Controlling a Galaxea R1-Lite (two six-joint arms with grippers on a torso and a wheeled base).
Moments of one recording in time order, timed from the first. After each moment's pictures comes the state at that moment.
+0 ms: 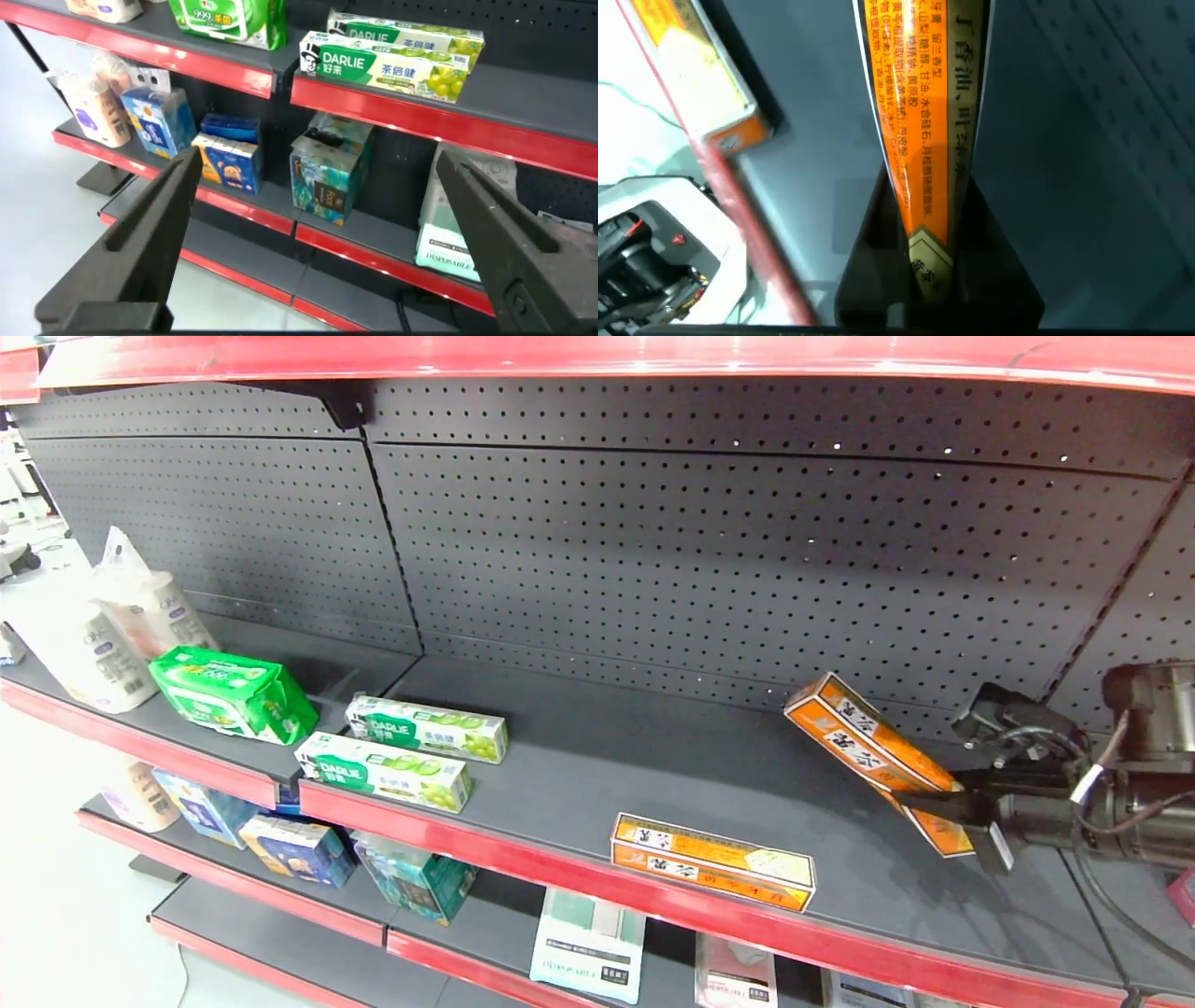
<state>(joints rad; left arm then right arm) 0.10 0.09 0.00 -0.01 0.02 -0.01 0.01 1.58 -0.61 -0.31 0.44 -0.69</state>
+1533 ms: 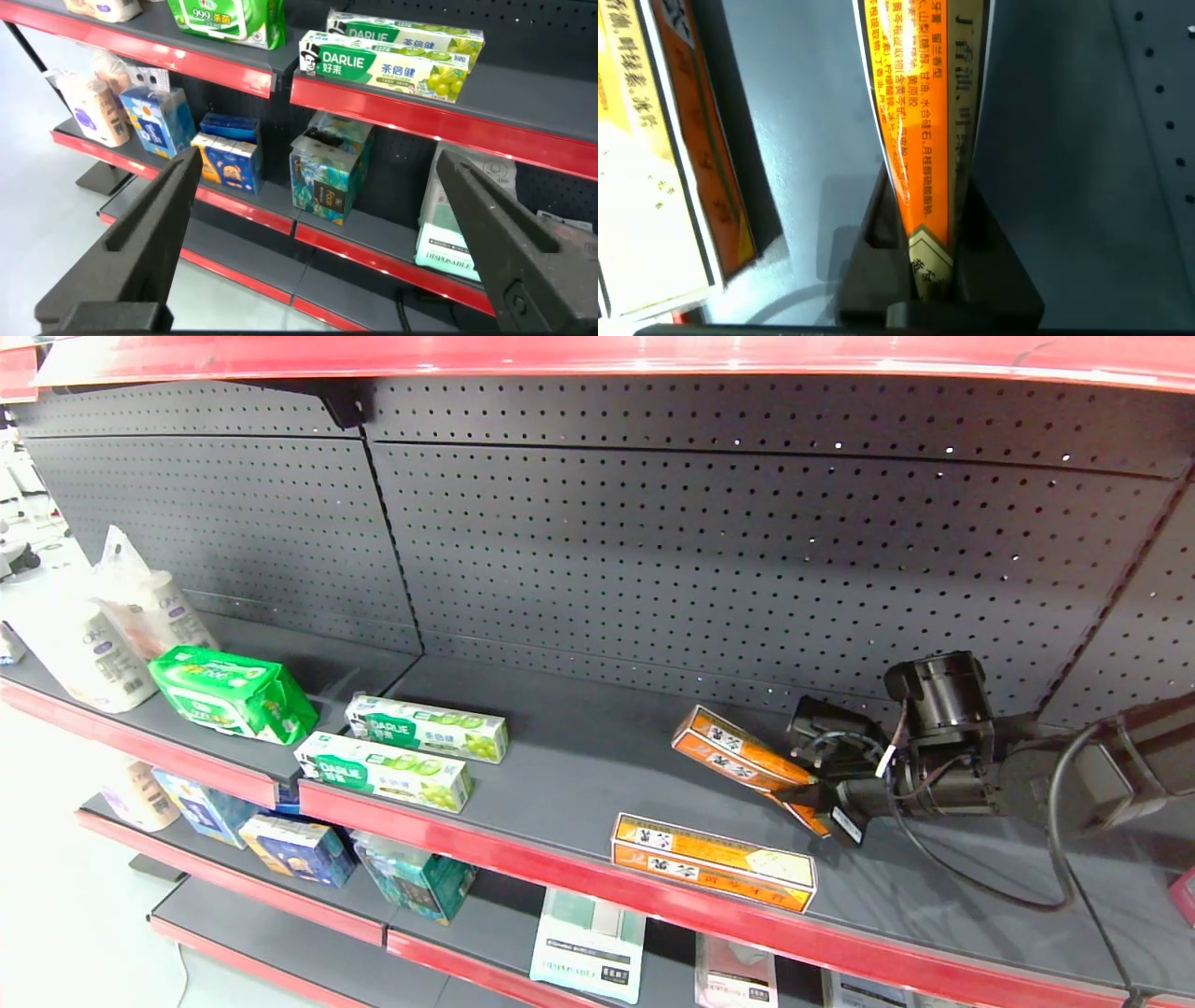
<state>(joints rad) 0.10 0.09 0.00 -0.01 0.02 -0.01 0.24 1.92 -0.85 -0.31 0.33 -0.76</state>
